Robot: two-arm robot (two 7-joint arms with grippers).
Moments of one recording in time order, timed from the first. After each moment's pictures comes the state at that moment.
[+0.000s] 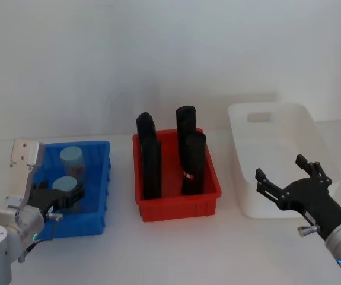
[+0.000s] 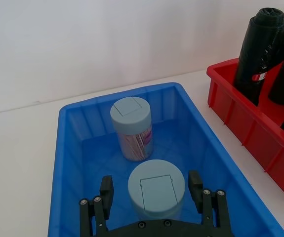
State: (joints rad) left arm -0.41 0.36 0.27 -1.18 -0.37 0.26 -0.05; right arm -0.01 0.34 -0.23 -1.77 0.29 0.03 0.07
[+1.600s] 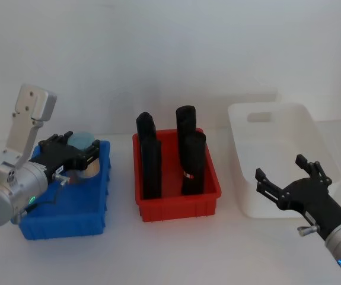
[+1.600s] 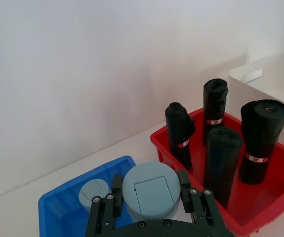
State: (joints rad) left arm -0.40 0.41 0.23 -1.50 -0.31 0.41 -0.21; right arm -0.01 0.34 -0.23 -1.77 0.29 0.03 0.07
